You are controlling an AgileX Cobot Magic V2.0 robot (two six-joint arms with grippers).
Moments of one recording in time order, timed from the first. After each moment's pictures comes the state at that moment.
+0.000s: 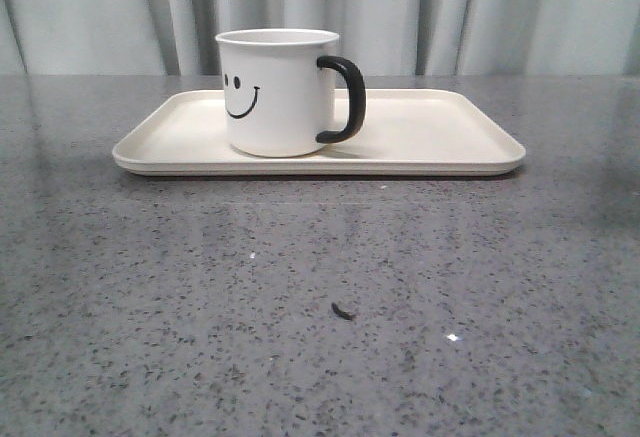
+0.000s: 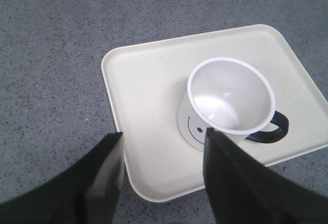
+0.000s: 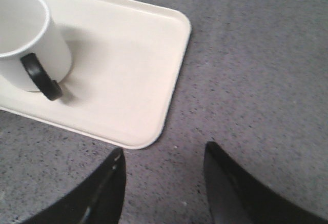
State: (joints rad) left arm -0.47 1.23 -1.25 0.06 0.75 -0.28; right arm 0.37 1.05 -1.07 -0.02 0.78 0.11
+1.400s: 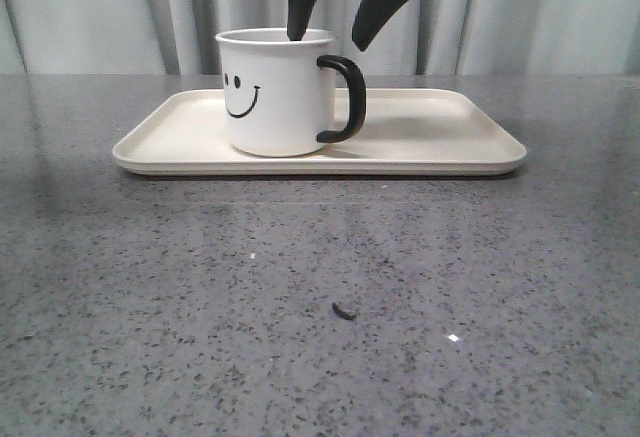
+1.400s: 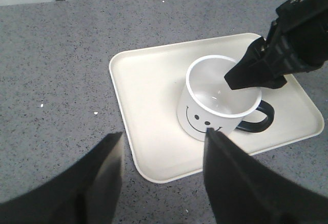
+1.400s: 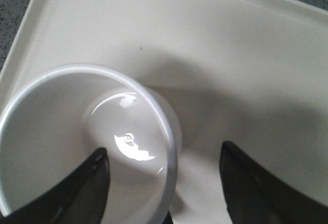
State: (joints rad) left arm -0.47 1.07 -1.17 0.06 0.75 -0.28; right arm 0.53 2.01 -2.01 0.13 1.16 0.17
